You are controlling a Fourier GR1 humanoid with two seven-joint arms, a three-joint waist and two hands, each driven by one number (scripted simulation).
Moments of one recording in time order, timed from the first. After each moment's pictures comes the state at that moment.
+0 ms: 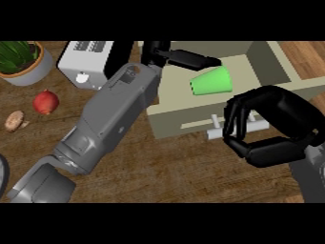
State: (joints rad) left arm -1.26 0.00 -0.28 -0.42 0.57 0.27 -0.42; right arm -0.40 -0.27 0.08 -1.75 -0.31 0.56 0.14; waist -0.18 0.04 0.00
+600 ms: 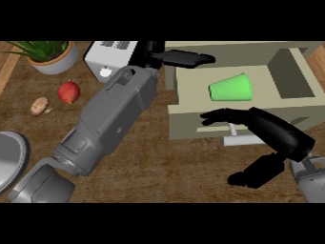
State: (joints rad) left arm -1.24 0.00 -0.26 -0.40 0.65 0.29 -0.52; right arm -0.30 -0.38 0.24 -1.74 0.14 0.54 0.12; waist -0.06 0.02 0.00
